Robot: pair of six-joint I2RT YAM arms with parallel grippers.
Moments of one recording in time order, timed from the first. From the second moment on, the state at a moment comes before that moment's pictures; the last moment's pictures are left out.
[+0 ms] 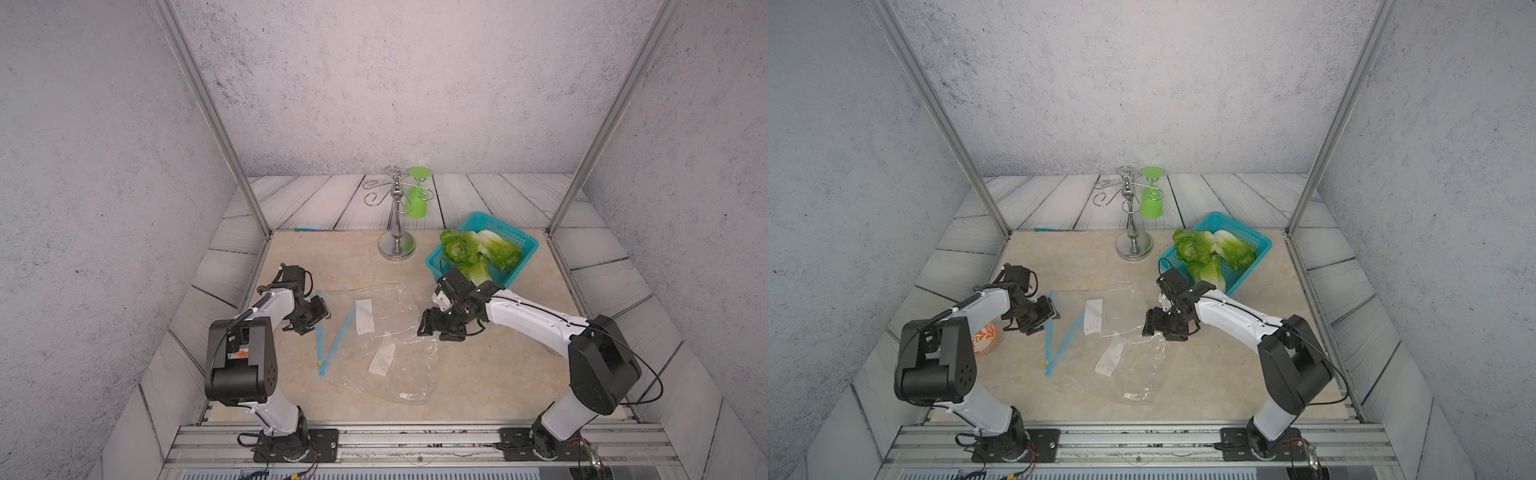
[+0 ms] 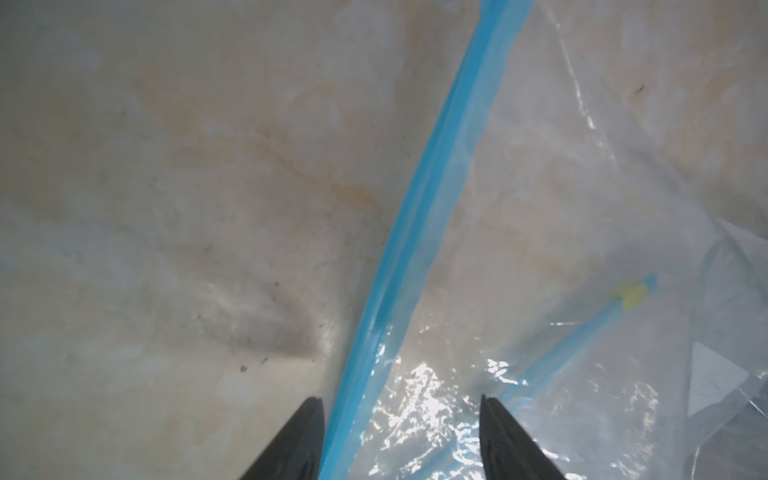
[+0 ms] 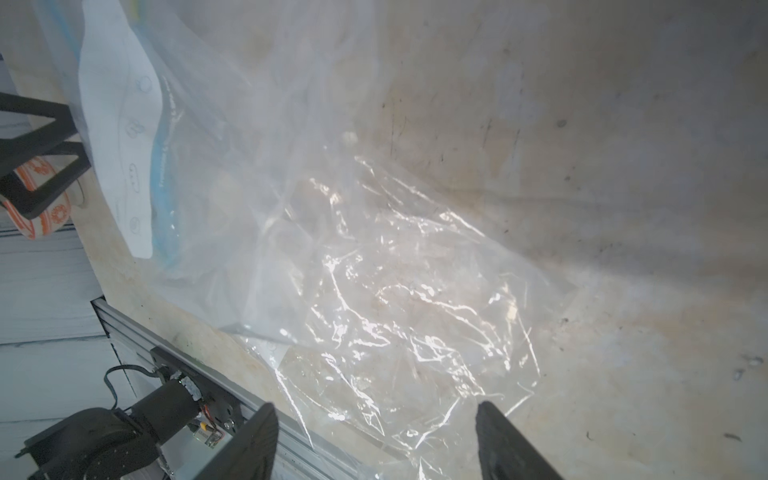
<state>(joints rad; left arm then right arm) 0.04 1.64 0.97 -0.63 0.26 -0.50 0.65 1.66 1.17 -0.73 -0.40 0.67</state>
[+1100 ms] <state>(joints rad) 0.05 1.43 0.99 -0.64 0.42 -0.54 0.60 1.61 1.19 -0.91 -0.34 0.54</state>
